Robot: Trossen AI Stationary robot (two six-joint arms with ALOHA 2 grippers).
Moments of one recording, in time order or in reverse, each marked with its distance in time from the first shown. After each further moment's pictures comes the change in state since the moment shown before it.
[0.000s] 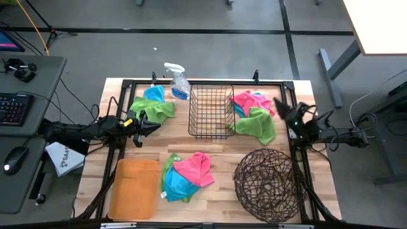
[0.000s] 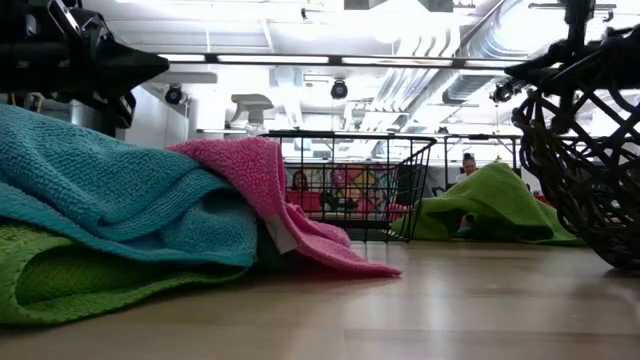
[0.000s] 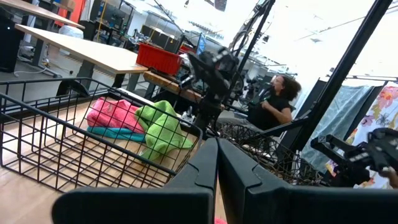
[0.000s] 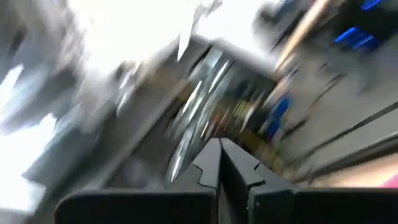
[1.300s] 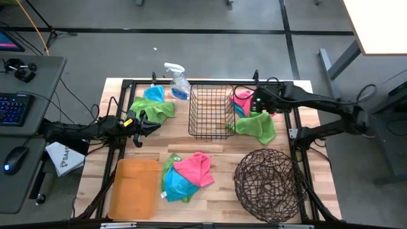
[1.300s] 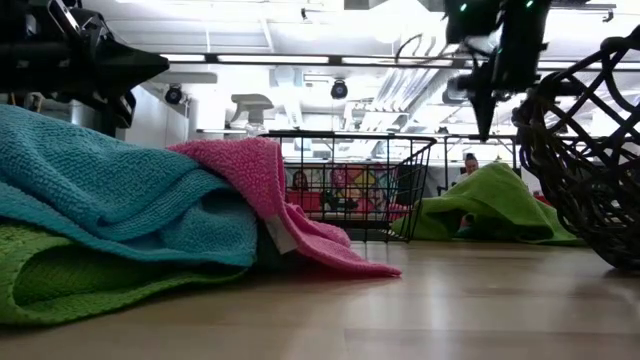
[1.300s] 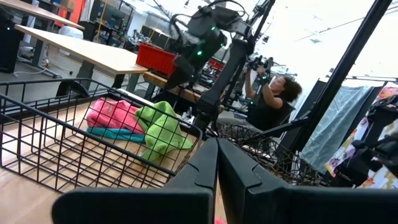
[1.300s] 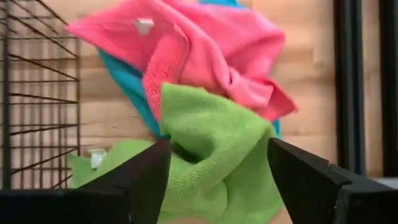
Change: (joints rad) left arm 0.000 0.000 0.000 0.002 0.000 0.000; right arm -0.393 1.226 1.045 -1.647 -0.535 0.410
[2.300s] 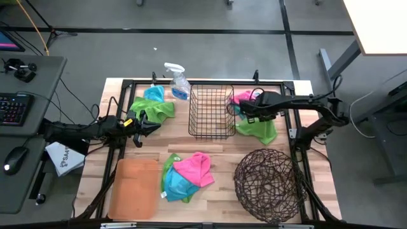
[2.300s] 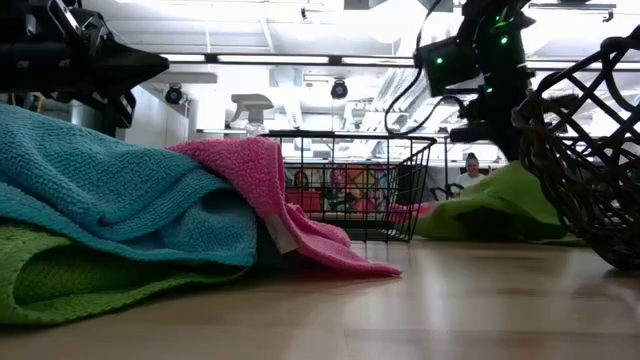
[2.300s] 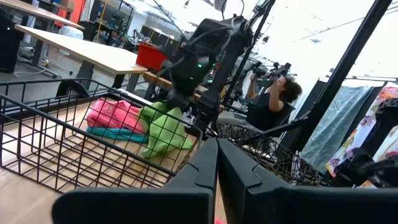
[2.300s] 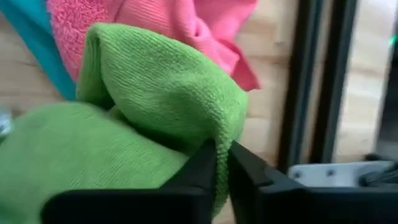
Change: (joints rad) left arm 0.000 0.000 0.000 0.000 0.000 0.000; right arm 0.097 0.246 -0.002 -0.153 0.052 -0.035
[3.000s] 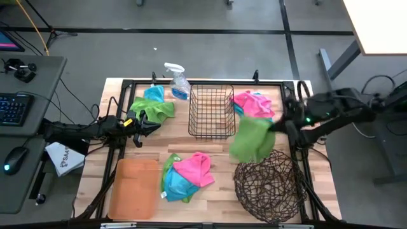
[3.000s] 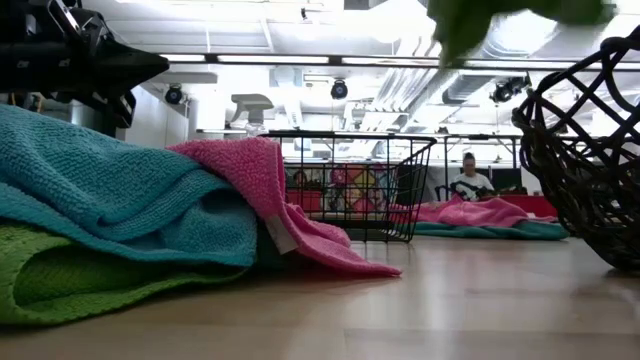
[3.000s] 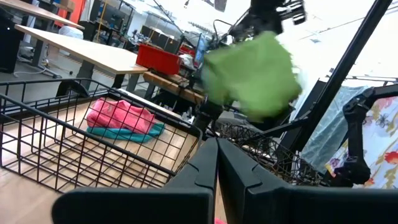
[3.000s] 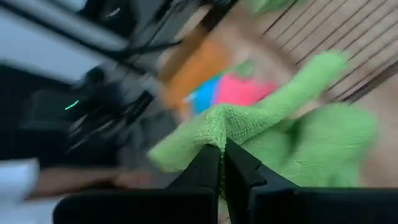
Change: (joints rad) left arm 0.000 0.000 0.000 0.000 0.000 0.000; right arm 0.607 -0.513 0.413 0.285 -0.263 -0.134
